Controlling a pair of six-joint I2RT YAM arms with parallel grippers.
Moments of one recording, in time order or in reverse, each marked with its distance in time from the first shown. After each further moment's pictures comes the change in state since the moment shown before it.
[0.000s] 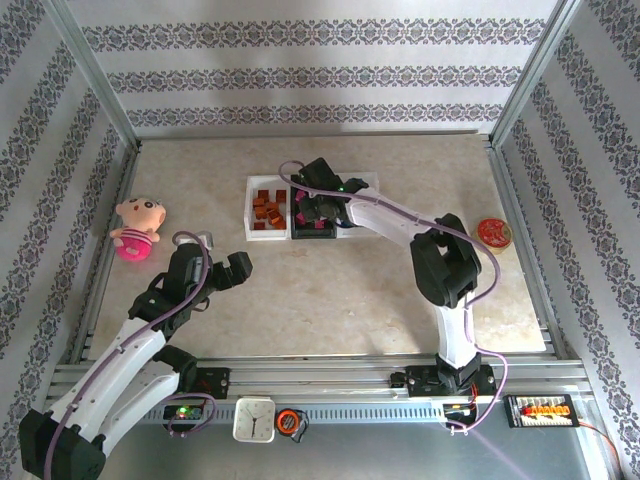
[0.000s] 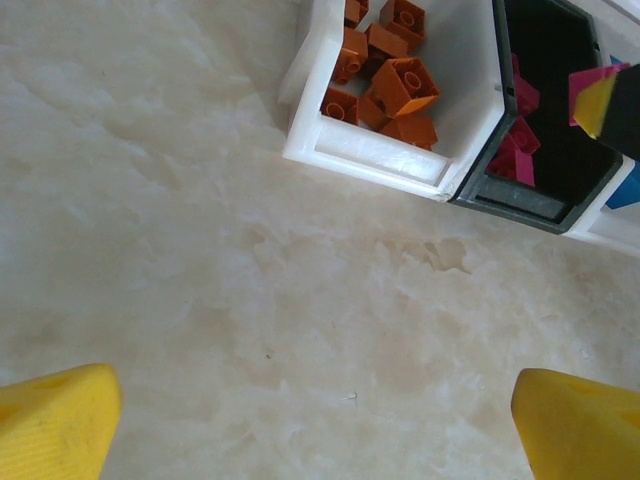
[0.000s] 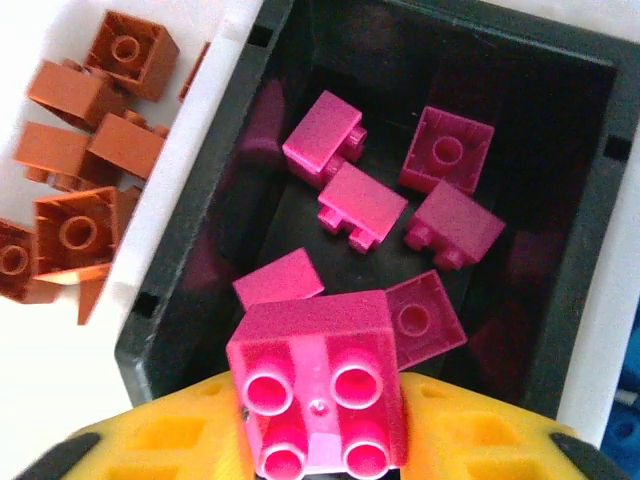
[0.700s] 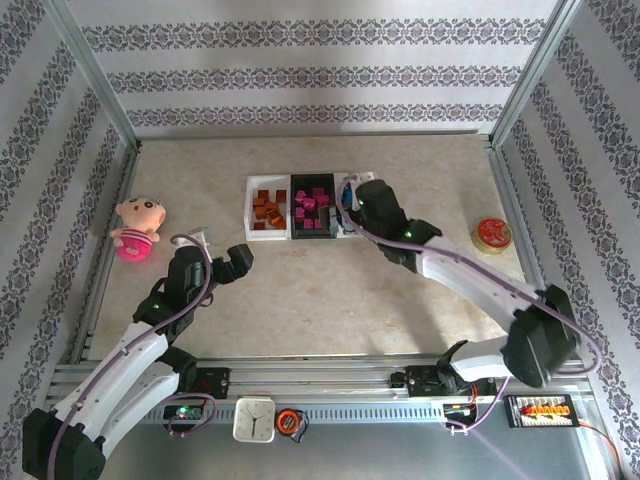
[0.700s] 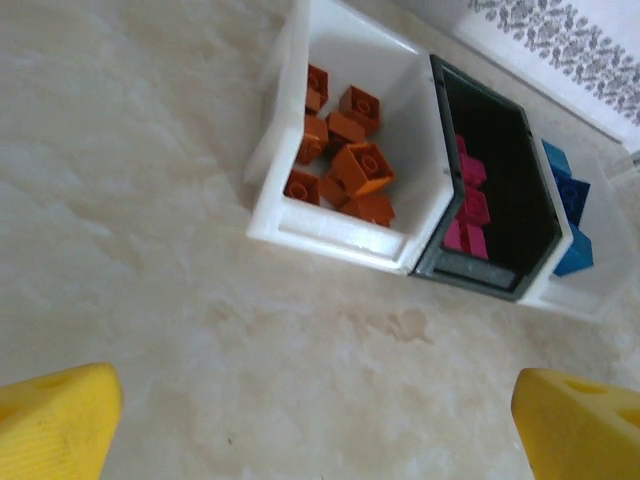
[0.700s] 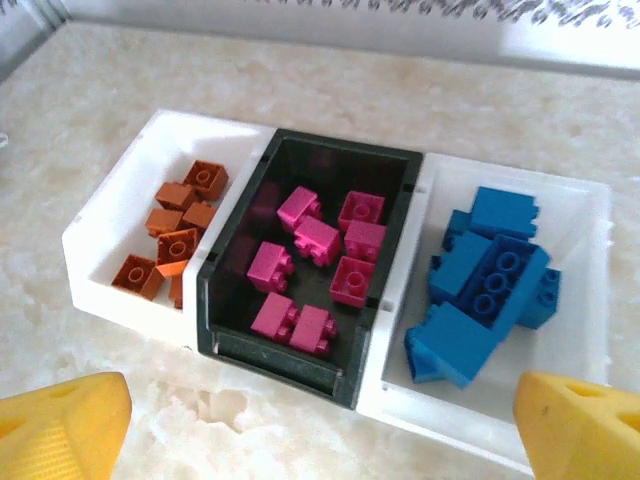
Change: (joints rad) left arm 0.000 -0.011 -0.095 0.265 -0.052 -0.008; right arm -0.002 -0.701 -0.628 0.322 0.051 0.010
